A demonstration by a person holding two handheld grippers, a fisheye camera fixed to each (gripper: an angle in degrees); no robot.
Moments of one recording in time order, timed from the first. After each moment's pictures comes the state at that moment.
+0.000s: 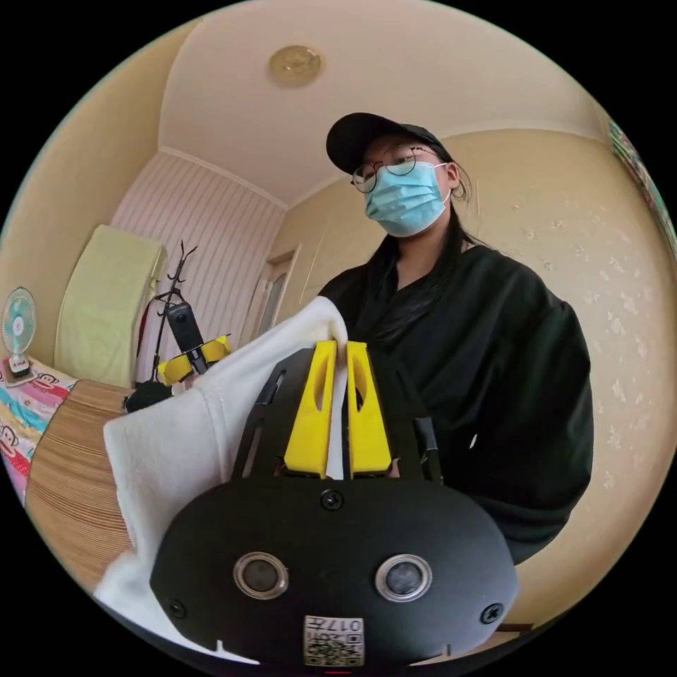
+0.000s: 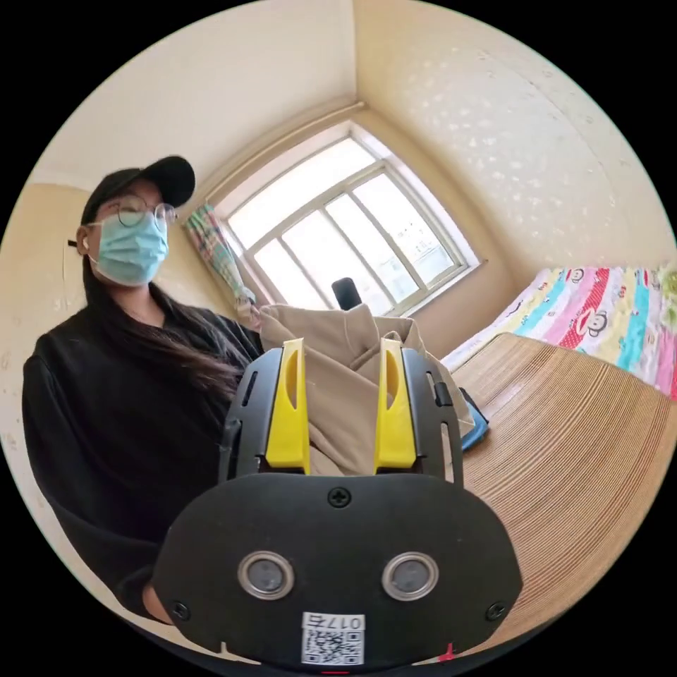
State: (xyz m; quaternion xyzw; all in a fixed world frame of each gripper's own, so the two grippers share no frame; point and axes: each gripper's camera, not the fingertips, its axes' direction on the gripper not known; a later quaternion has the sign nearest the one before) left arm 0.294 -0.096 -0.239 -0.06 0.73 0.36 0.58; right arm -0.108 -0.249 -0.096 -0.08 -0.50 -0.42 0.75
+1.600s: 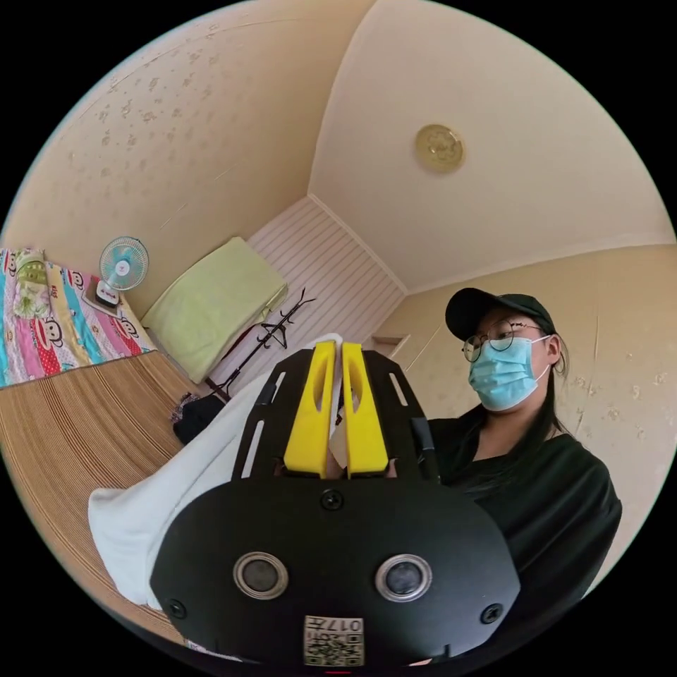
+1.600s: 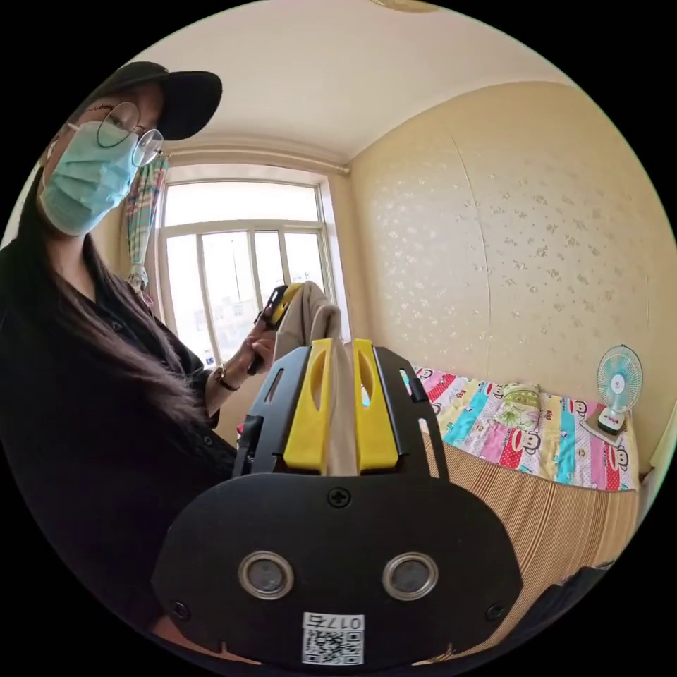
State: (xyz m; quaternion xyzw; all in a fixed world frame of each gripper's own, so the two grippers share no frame) left arm 0.425 -0.186 -0.130 -0.02 0.64 0.11 0.76; right arm -0.109 -0.276 -0.226 0.22 -0.27 -0.42 0.84
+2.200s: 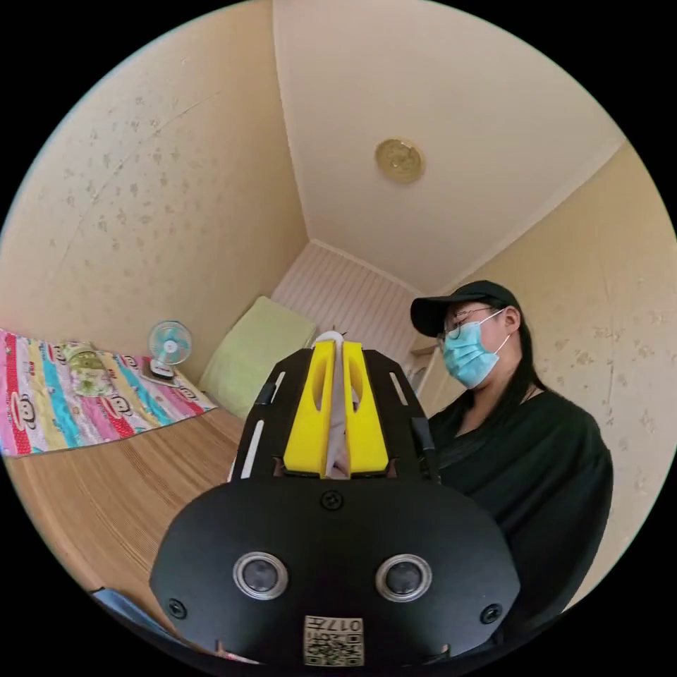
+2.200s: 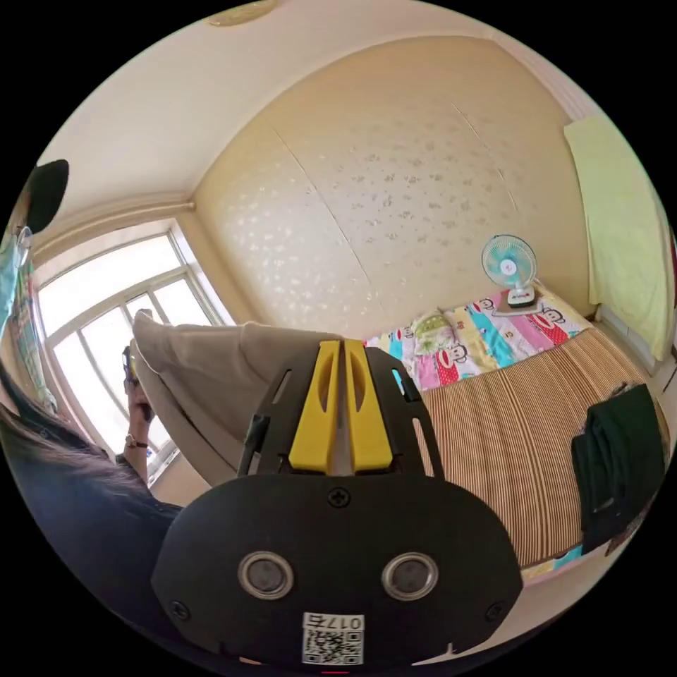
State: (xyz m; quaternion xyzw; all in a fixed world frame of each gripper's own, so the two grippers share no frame) left arm 0.305 -0.201 -0.236 0.12 0.53 0.16 0.83; right arm -0.016 -0.323 -0.185 0.25 -0.19 -0.16 0.94
